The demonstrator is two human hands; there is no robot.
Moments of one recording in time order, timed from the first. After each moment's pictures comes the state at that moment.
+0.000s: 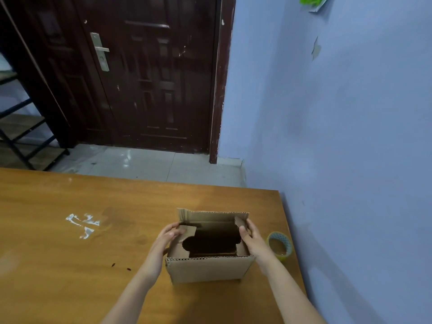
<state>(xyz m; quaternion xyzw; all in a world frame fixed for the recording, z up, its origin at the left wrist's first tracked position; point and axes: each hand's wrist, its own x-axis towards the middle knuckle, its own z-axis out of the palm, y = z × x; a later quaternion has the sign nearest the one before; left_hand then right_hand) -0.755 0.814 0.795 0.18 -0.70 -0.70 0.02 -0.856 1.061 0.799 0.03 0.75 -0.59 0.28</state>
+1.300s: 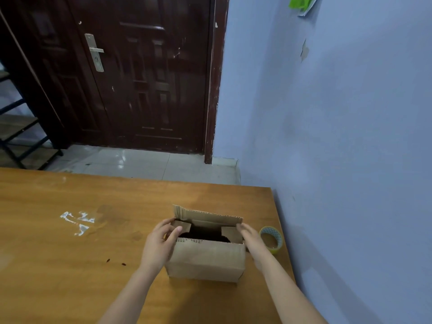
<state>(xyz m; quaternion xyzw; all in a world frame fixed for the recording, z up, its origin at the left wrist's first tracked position) -0.759 0.829 0.790 0.17 -0.84 -0.50 0.13 -0.844 1.072 0.805 0.08 0.74 -0.60 0.29</state>
